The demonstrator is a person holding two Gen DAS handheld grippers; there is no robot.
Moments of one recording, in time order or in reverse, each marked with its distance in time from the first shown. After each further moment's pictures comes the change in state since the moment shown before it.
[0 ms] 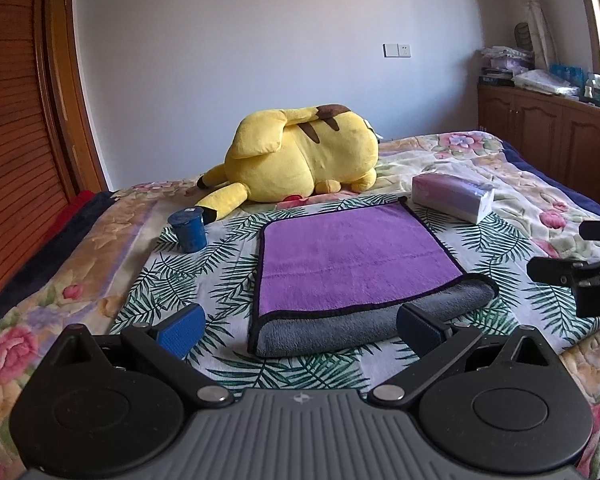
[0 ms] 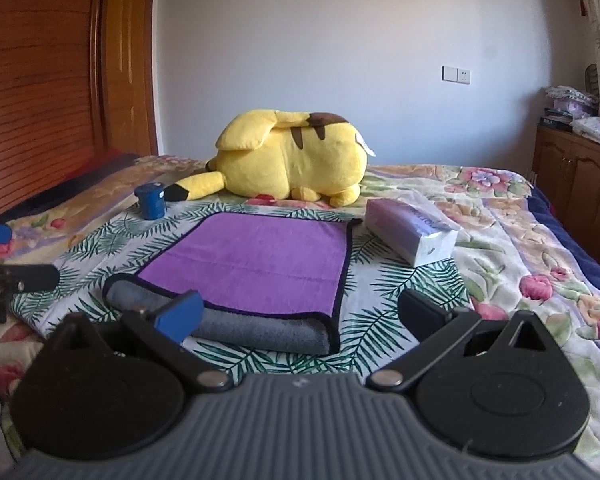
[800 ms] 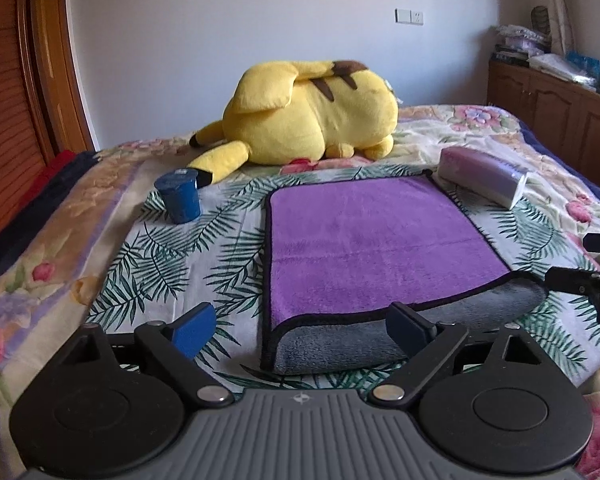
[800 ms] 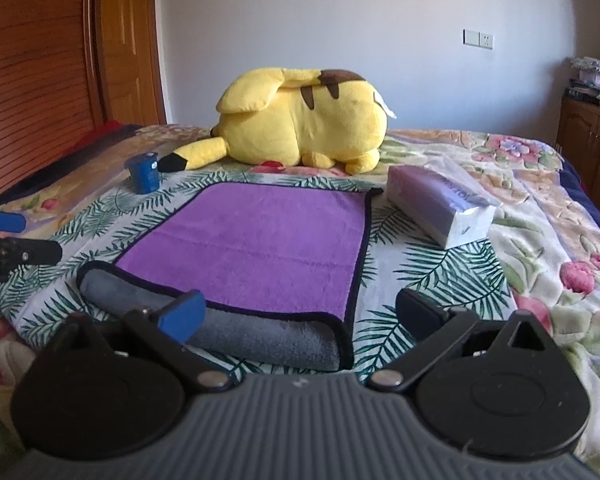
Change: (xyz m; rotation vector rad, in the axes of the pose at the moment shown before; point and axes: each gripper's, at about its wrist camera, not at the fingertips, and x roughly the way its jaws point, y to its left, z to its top) left arm 0.089 0.038 0.011 -0.040 0.132 -0.044; right arm 0.070 -0.008 0.003 0.007 0.111 0.055
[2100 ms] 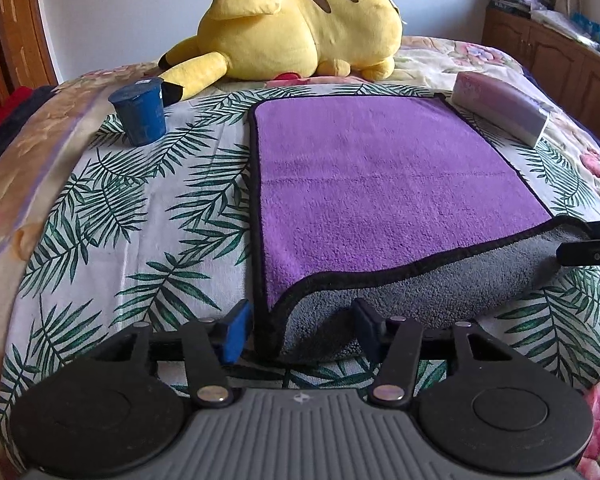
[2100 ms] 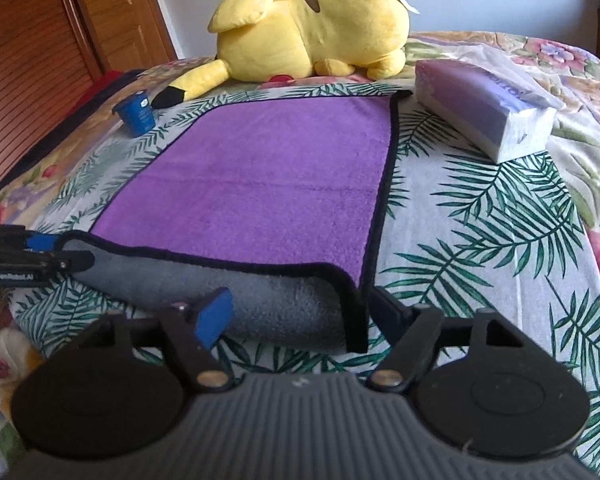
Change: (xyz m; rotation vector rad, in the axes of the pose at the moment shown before) left arm 0.085 0.020 -0.018 0.000 0.196 -0.086; right arm 0.072 -0.027 -0.008 0.095 0.262 0.144
